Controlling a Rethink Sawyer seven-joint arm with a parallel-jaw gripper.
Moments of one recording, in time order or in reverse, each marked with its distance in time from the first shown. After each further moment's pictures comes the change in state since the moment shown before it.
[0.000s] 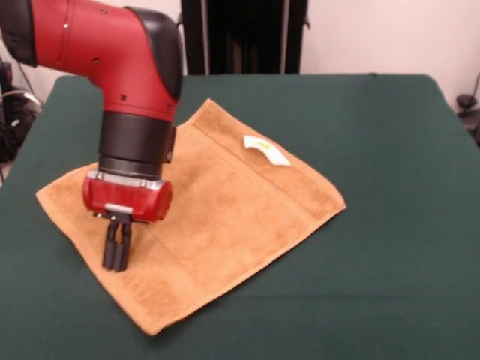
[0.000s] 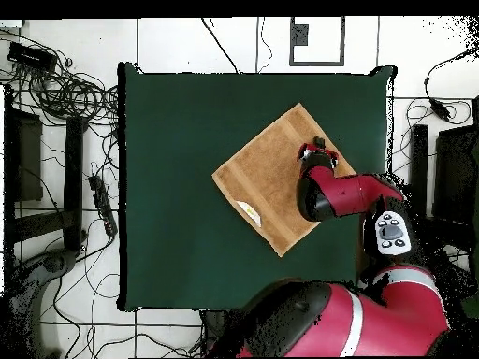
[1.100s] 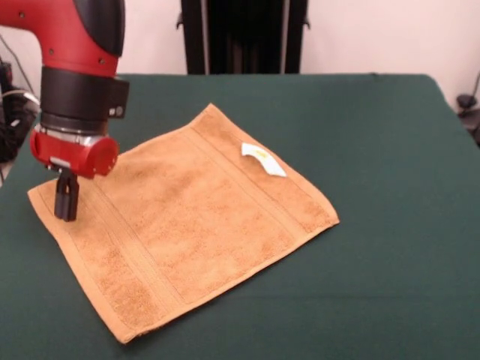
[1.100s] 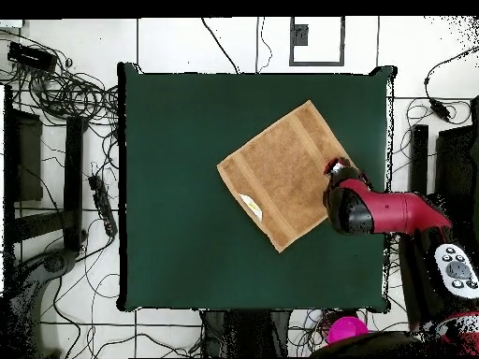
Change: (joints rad) arm -0.236 -0.180 0.189 0.192 -0.014 0.233 0.000
